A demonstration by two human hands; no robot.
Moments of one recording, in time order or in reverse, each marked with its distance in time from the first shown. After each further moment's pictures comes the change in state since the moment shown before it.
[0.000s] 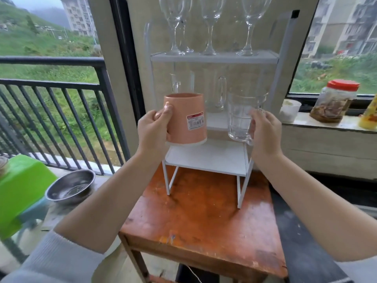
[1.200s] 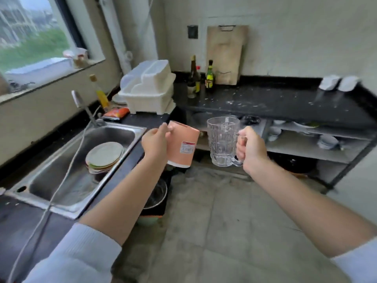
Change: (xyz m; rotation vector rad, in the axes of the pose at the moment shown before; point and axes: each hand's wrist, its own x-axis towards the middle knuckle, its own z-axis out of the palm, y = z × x) left_hand -0.670 0.059 0.297 -0.060 -1.336 -0.545; right_hand -0.528 -0.195 -0.545 0.049 1.401 -0.022
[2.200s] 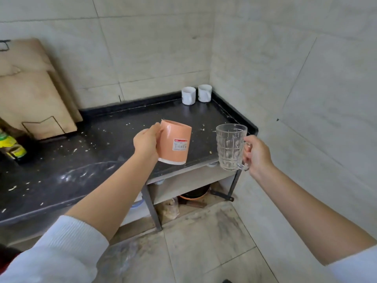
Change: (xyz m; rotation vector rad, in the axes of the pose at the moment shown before) left_hand 0.111 -0.063 0.706 0.042 -0.564 -0.349; right_hand 0.407 -0.224 -0.407 -0.007 0.739 -0.106
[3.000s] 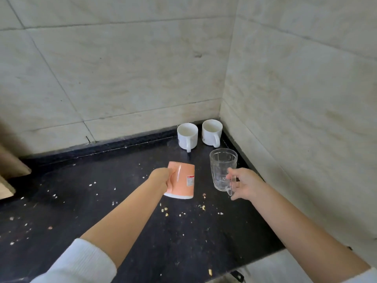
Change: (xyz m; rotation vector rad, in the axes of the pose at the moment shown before) left_hand 0.313 -0.009 0.246 0.200 -0.001 -0.442; right_hand 0.398 -0.057 0.120 -0.171 -0.251 0.588
